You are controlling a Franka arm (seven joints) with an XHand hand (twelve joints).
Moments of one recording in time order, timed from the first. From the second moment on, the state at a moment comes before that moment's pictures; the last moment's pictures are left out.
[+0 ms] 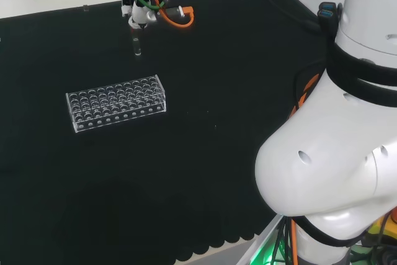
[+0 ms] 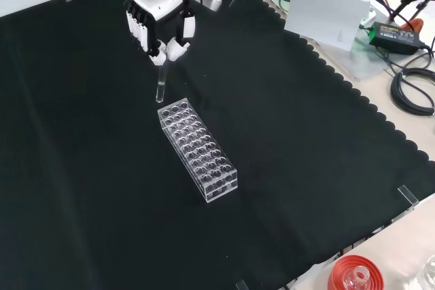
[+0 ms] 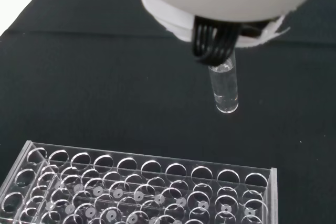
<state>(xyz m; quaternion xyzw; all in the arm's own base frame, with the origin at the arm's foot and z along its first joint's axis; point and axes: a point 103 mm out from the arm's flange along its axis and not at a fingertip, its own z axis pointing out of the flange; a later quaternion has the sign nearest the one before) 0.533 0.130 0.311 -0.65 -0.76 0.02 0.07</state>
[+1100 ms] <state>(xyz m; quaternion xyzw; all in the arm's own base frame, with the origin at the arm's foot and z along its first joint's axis) 0.542 0.131 0.284 -0.63 -0.77 0.06 0.09</state>
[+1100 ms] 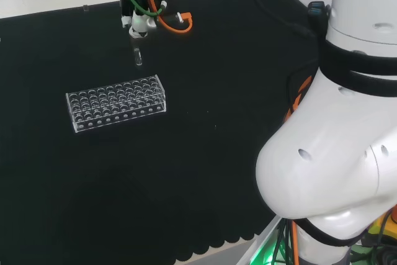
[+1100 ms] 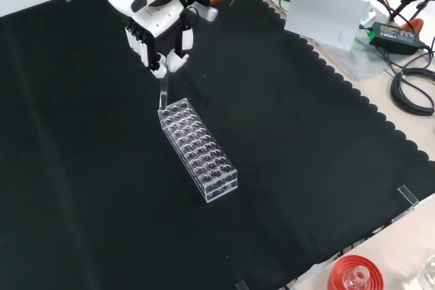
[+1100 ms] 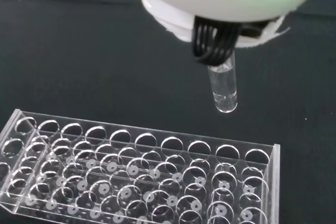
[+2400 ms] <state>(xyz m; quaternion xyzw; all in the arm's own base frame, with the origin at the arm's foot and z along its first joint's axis) 0.538 0.131 0.250 -0.62 -0.77 0.08 0.13</state>
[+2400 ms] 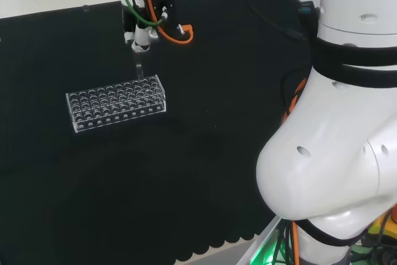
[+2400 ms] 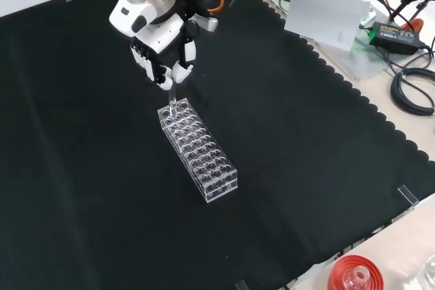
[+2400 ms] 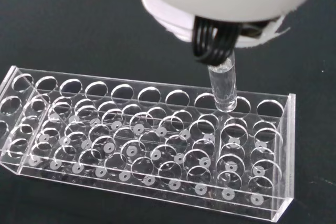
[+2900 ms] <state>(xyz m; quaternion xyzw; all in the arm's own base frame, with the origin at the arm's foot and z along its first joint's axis) 0.540 0.131 0.247 -0.62 -0.77 0.08 0.14</state>
